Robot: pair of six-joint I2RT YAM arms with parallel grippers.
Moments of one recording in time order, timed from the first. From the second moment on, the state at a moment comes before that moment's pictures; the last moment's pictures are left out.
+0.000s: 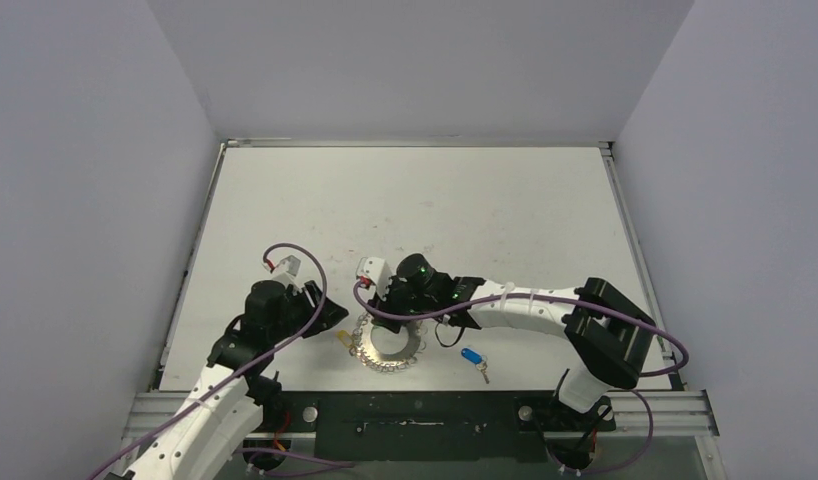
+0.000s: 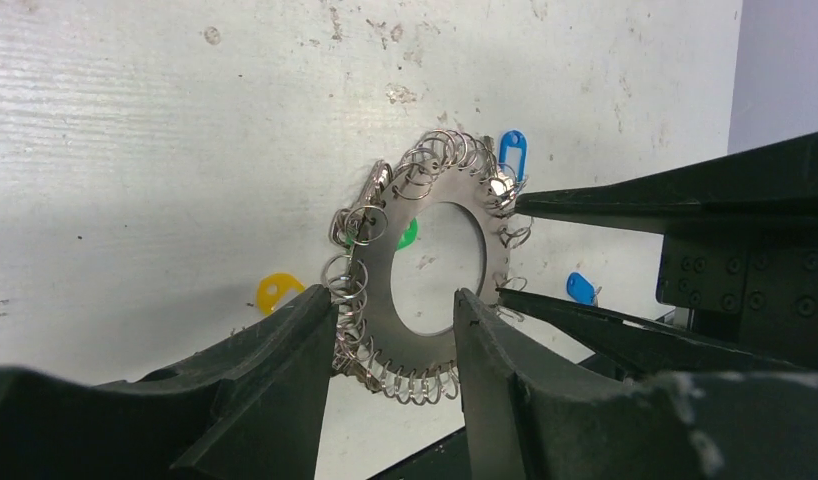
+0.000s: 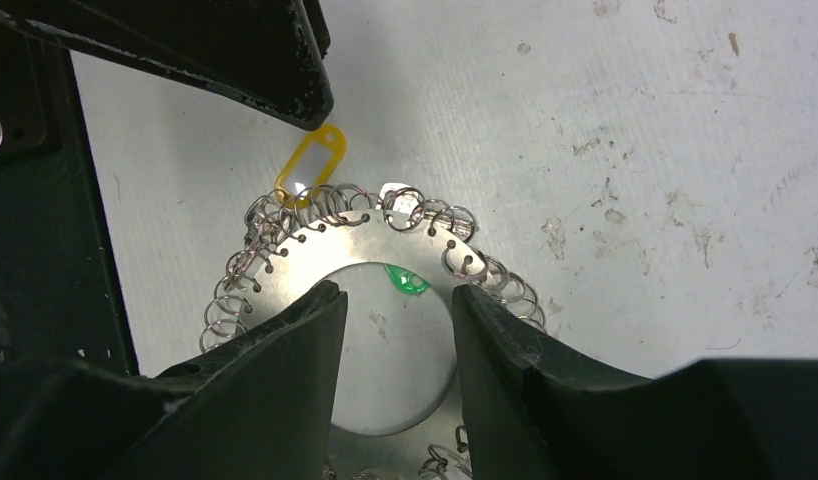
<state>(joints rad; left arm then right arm) -0.35 0.56 0.31 -0.35 0.24 -0.76 1.02 1.61 0.91 0.05 -0.25 -0.13</state>
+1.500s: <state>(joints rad) -0.10 0.89 0.74 -0.68 0.39 -0.54 1.15 1.83 0.88 0.33 -0.31 -0.90</state>
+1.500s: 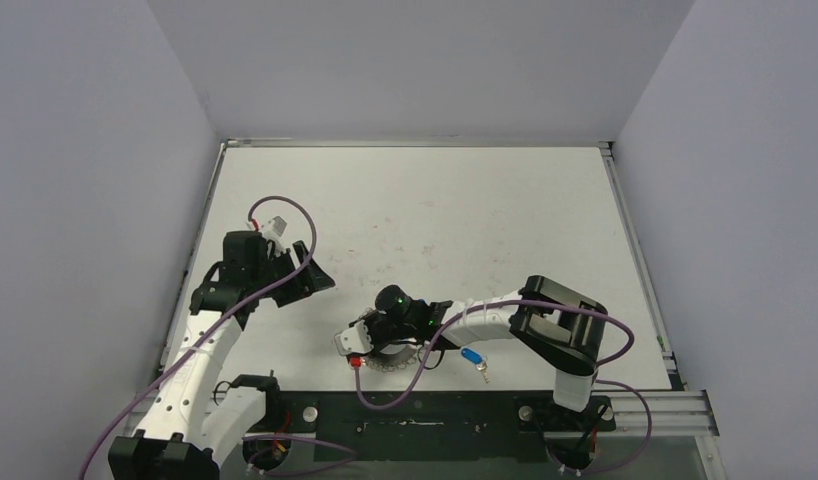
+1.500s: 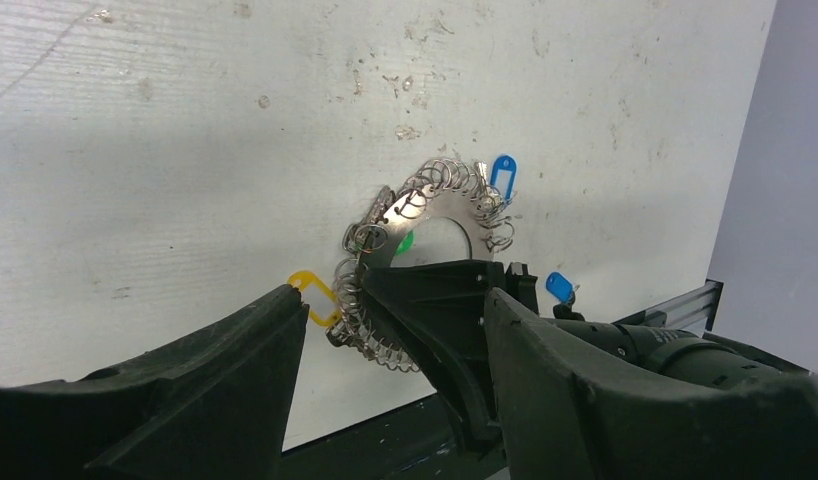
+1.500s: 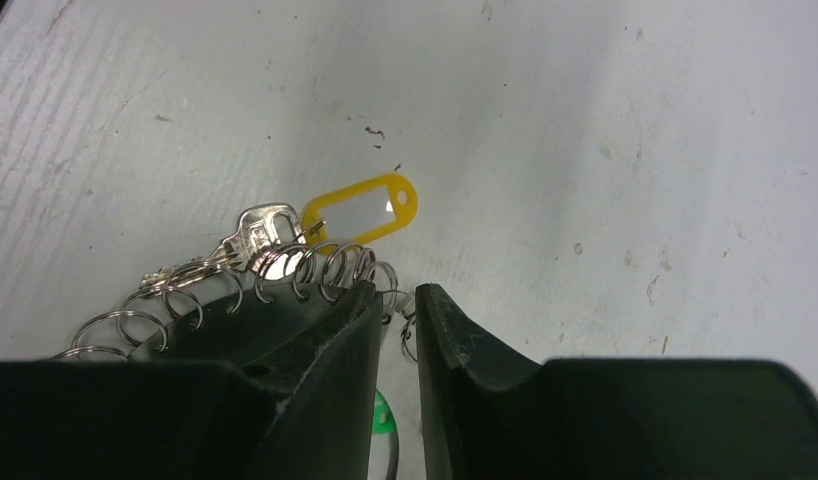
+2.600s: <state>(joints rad) -0.08 0.90 0.73 -0.63 0.48 -0.54 1.12 1.83 0.91 0.19 -0.36 -0.98</state>
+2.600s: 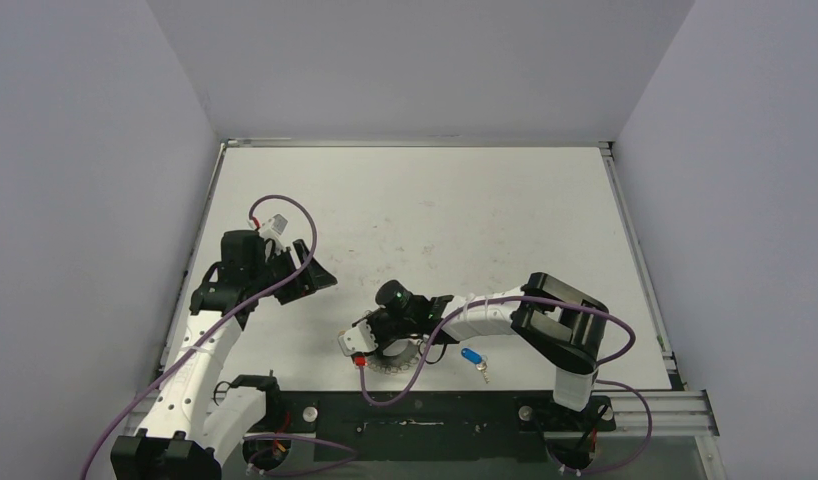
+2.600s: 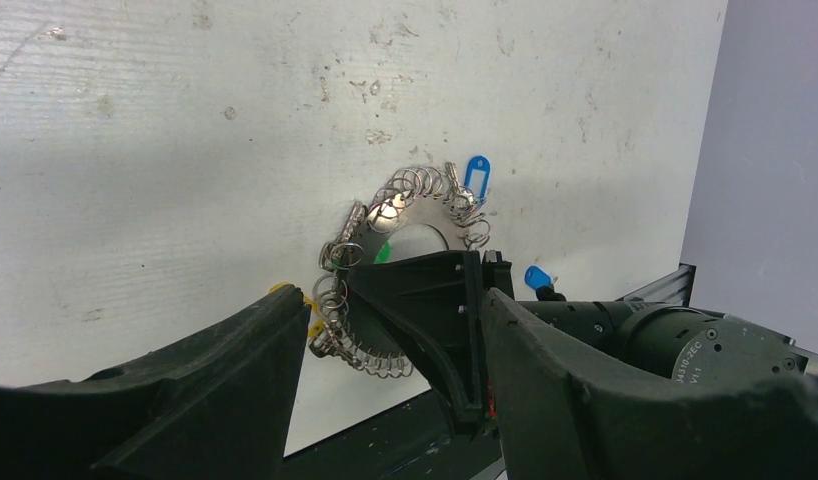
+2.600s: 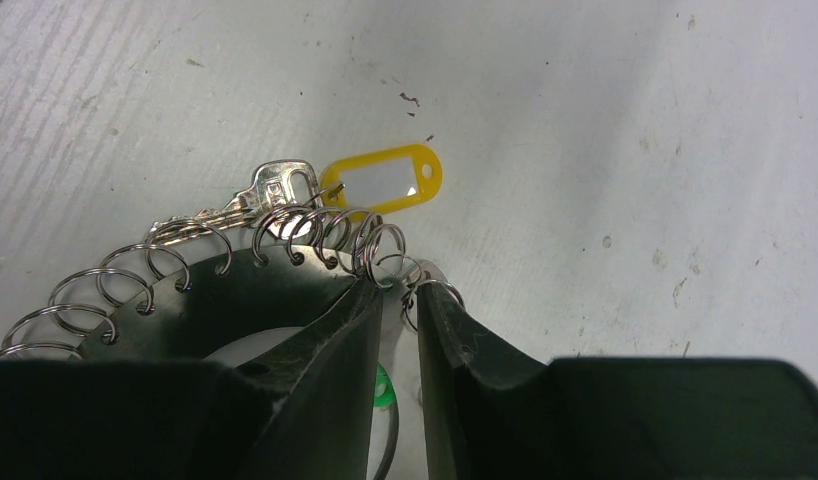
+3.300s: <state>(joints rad) -0.08 0.90 0.72 -0.61 0.48 -0.54 1.13 1.88 0.99 0.14 -0.39 -0.90</state>
